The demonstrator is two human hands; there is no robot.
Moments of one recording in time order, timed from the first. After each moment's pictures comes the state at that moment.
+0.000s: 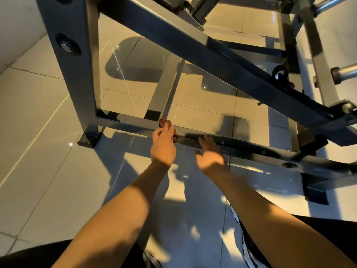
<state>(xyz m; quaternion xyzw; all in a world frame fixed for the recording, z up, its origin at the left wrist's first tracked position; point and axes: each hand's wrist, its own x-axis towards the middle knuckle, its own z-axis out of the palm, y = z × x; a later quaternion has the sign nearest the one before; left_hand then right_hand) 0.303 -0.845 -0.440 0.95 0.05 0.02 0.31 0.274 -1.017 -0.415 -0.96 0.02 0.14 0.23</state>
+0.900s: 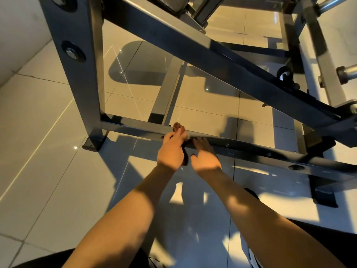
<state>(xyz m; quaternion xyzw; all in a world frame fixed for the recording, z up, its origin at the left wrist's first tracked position) 0.298 -0.845 -0.436 0.94 -0.01 -0.03 0.34 0.284 -0.989 -0.413 -0.95 -0.01 0.15 0.27</state>
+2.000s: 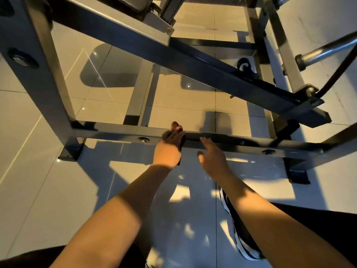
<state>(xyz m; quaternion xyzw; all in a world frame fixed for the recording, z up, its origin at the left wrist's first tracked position) 0.306 -0.906 -0.439 0.96 -0.12 -0.02 0.24 0.247 -1.070 -0.398 -0.91 0.10 0.12 0.39</state>
